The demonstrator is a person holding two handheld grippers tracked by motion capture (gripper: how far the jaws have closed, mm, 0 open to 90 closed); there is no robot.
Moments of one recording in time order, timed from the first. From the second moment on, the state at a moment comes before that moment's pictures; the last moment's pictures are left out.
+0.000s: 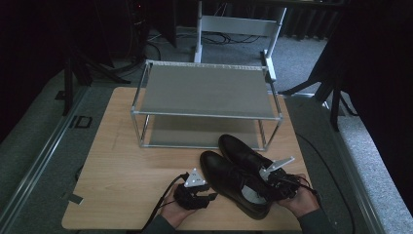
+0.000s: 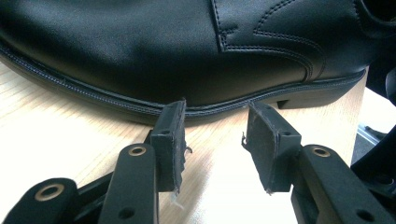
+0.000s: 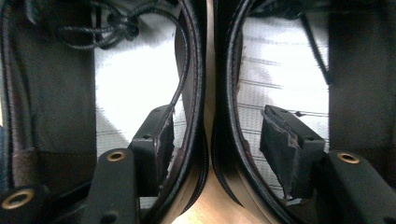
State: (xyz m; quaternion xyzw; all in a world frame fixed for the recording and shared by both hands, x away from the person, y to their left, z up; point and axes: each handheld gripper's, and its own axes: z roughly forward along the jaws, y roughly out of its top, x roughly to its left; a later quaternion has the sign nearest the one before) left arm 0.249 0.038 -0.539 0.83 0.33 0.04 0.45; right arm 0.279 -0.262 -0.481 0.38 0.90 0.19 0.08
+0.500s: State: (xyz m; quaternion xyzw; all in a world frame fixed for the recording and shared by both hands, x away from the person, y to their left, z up) left arm 0.248 0.036 -0.541 0.83 0.33 0.04 0.44; right arm 0.288 -0.264 -0.481 0.41 0.89 0.20 0.03
